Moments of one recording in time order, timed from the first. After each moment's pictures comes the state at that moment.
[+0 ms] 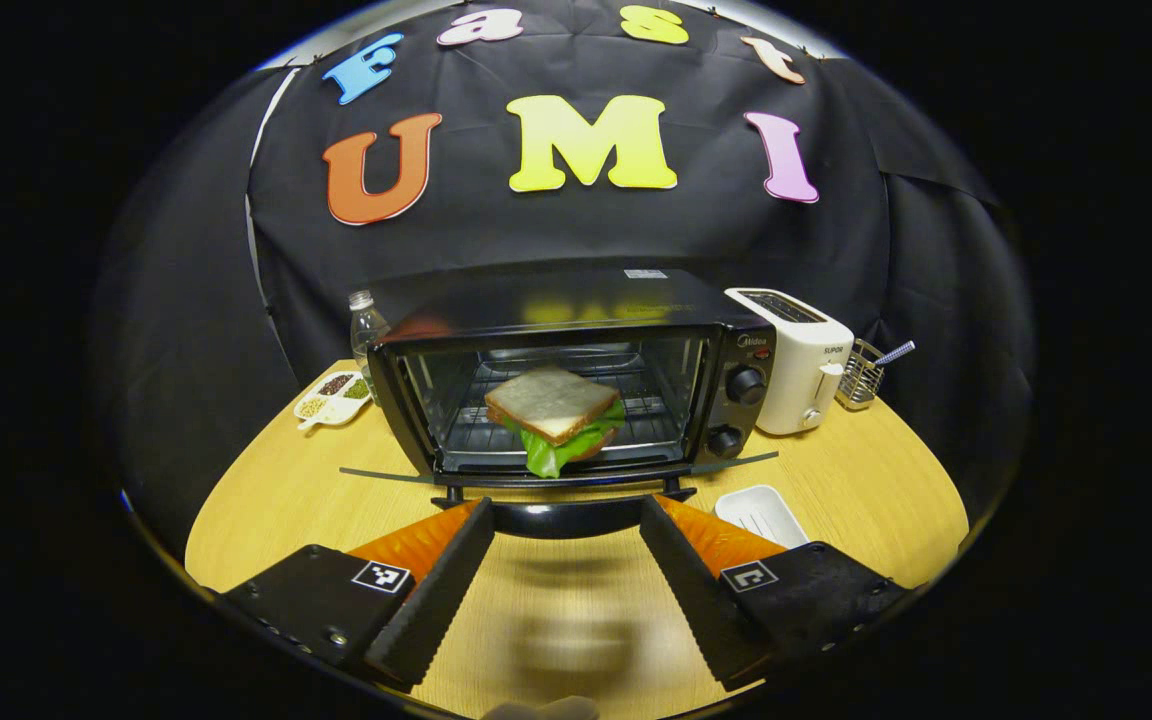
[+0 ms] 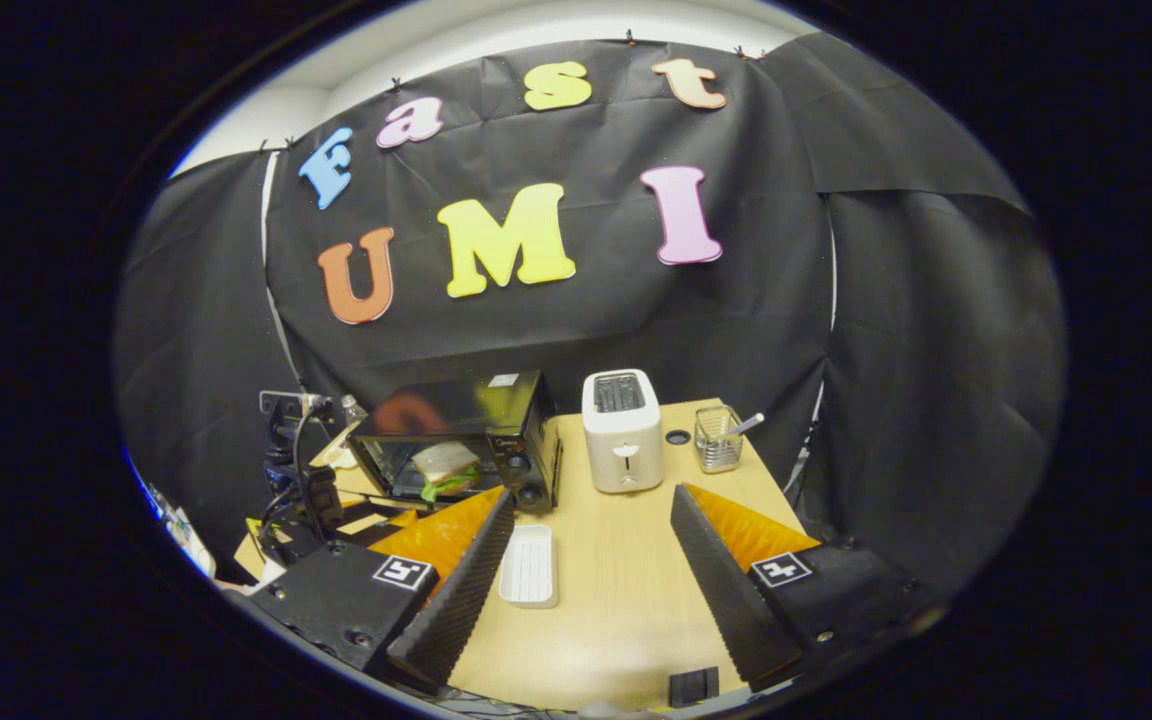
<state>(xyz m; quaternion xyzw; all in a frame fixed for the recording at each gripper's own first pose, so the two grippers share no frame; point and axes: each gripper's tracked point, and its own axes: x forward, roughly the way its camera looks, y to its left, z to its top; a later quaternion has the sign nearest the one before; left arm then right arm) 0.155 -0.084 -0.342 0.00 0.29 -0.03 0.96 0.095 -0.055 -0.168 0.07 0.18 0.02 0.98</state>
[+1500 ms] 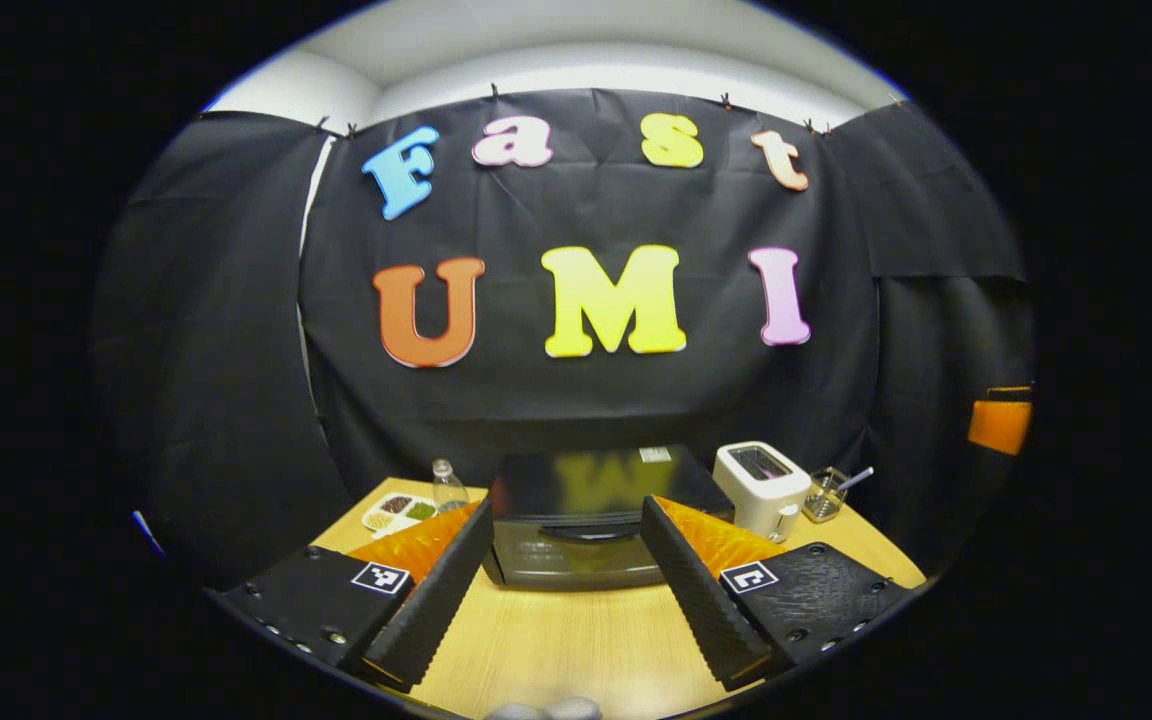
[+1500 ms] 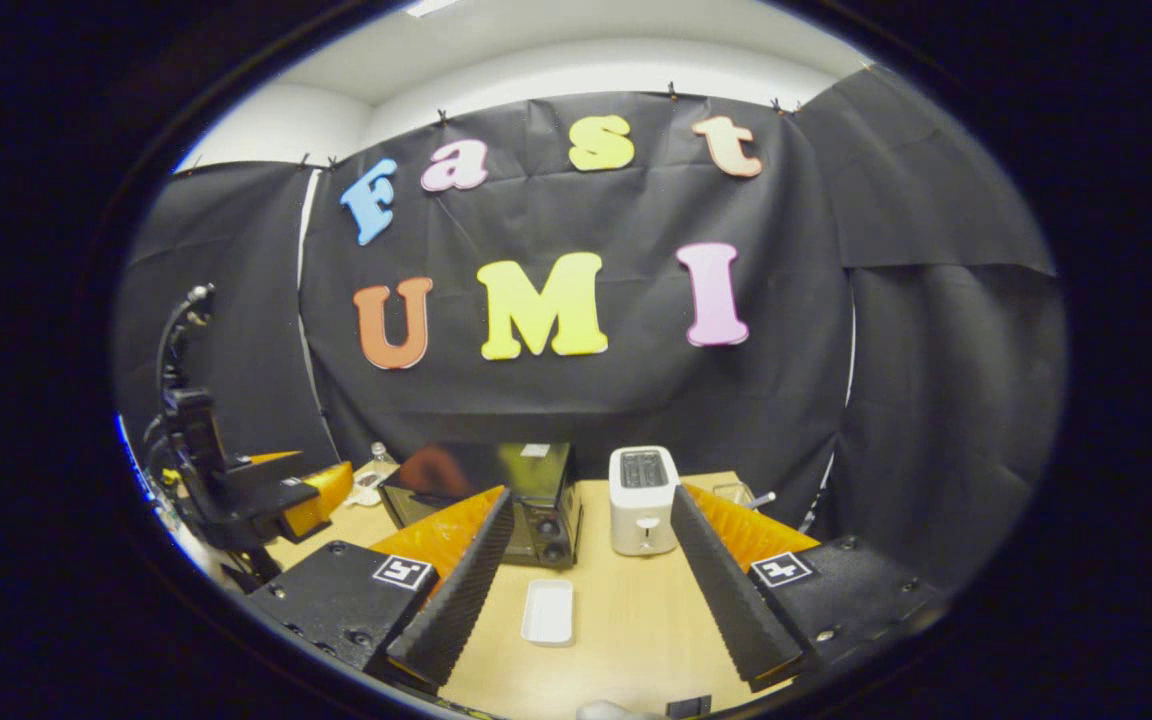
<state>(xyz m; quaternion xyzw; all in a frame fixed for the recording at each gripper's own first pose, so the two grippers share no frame) 0.112 -0.036 -0.104 -0.01 0.11 -0.01 0.99 0.085 -0.023 -0.061 0.03 0.07 0.05 1.00</state>
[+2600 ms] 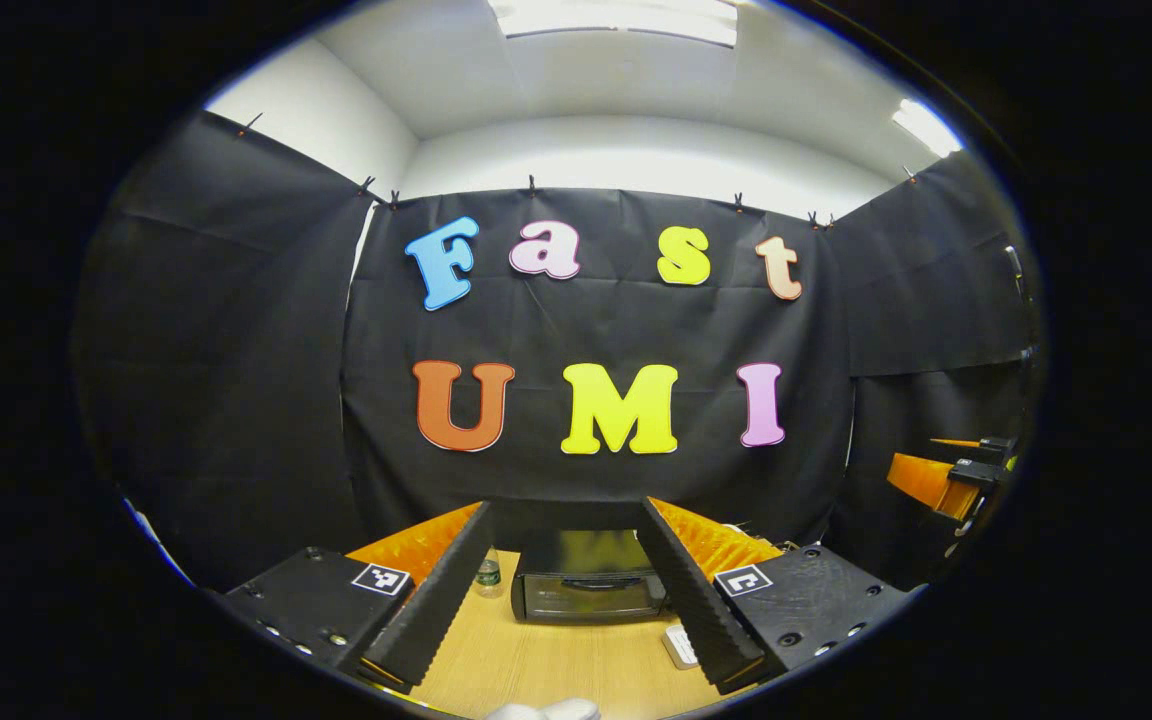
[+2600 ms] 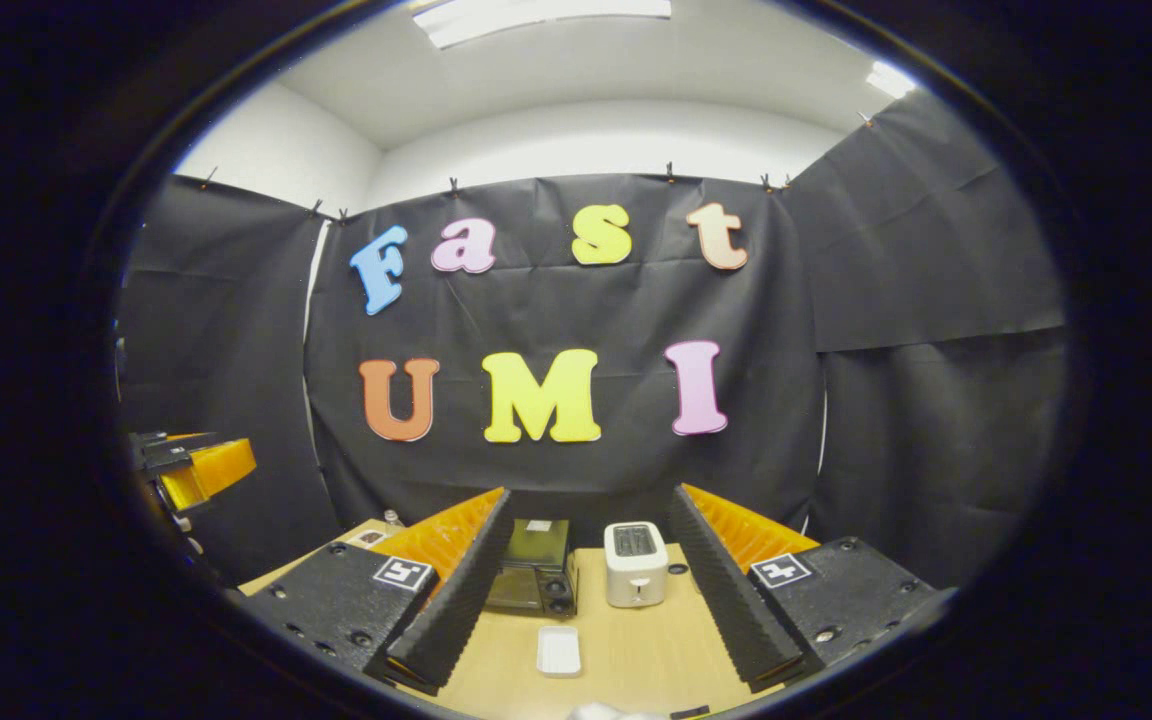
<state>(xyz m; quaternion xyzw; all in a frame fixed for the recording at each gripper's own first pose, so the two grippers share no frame) 0.010 0.012 0.025 -0.04 0.01 0.00 1.00 0.017 -0.003 0.030 0.02 -0.02 0.01 1.00</state>
